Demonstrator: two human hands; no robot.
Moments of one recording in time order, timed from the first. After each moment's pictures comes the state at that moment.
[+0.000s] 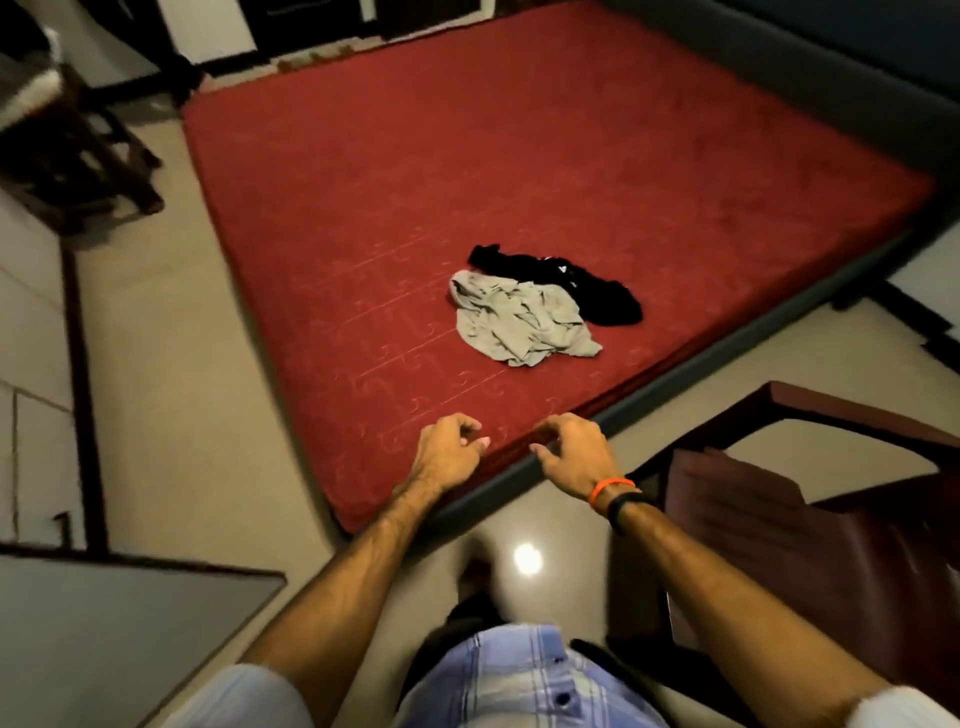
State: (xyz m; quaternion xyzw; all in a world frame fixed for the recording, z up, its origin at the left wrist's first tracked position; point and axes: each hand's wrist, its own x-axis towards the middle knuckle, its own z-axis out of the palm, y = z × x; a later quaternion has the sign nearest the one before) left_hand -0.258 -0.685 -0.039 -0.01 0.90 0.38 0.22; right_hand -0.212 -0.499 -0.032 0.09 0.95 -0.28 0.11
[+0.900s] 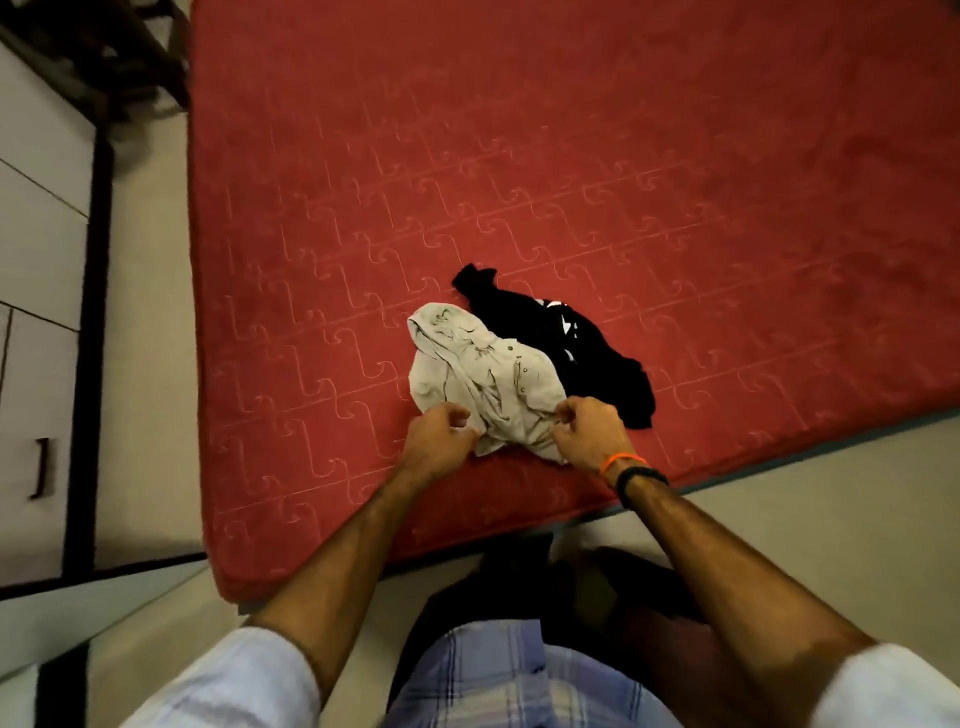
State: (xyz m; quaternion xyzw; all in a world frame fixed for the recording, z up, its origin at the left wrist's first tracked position) left_hand -0.514 -0.485 -0.091 -0.18 0.88 0.37 0.24; right_hand -0.537 -0.272 -0.113 0.03 0.92 -0.29 0.26
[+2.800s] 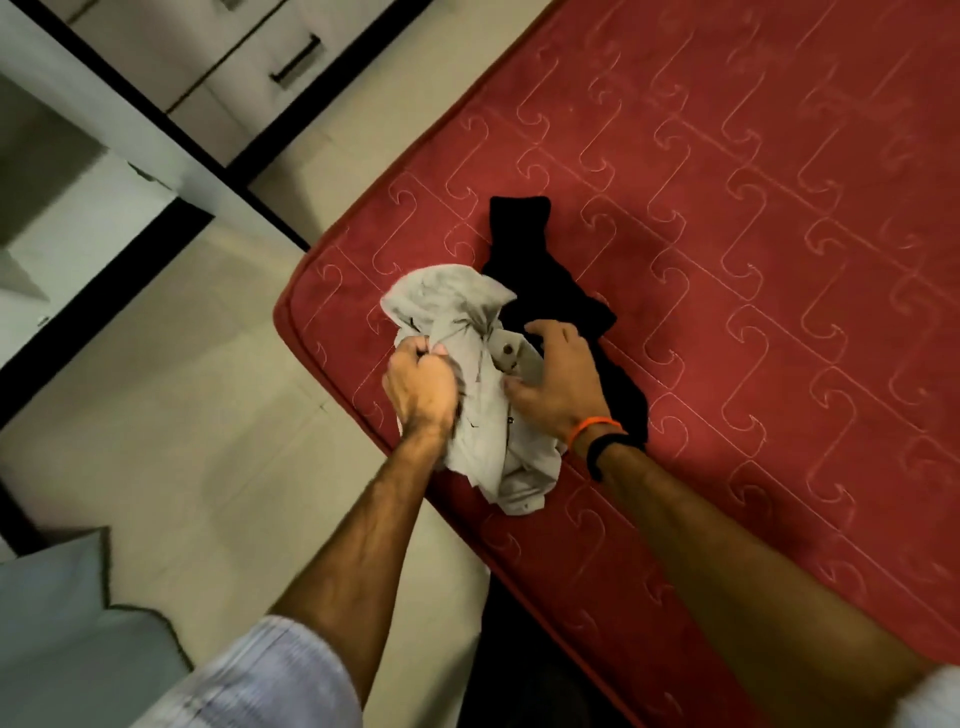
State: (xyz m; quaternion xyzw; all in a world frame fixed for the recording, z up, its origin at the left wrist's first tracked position) left_hand -0.478 -0.577 -0.224 -0.74 0.47 0.42 -0.24; right_hand -0.602 -0.512 -0.229 -0.44 0.79 -0.25 0.34
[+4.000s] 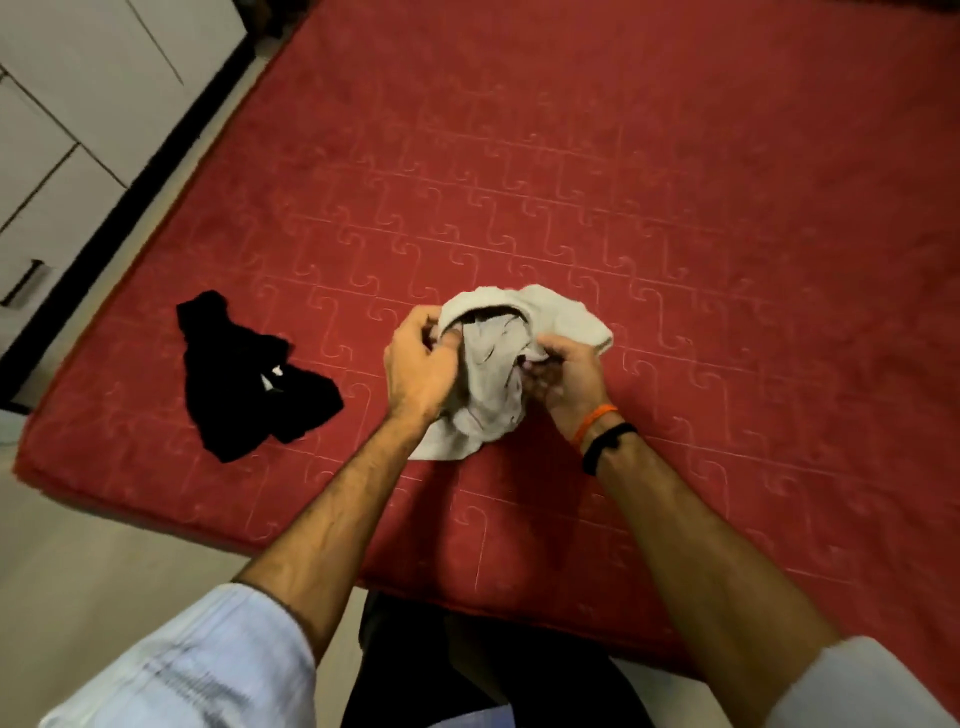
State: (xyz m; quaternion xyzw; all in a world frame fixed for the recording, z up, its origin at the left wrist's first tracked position) left_hand -0.690 -0.252 -0.080 -0.38 0.75 0.51 -0.17; right_hand -0.778 -0.117 -0.090 0.19 0.56 -0.73 0.35
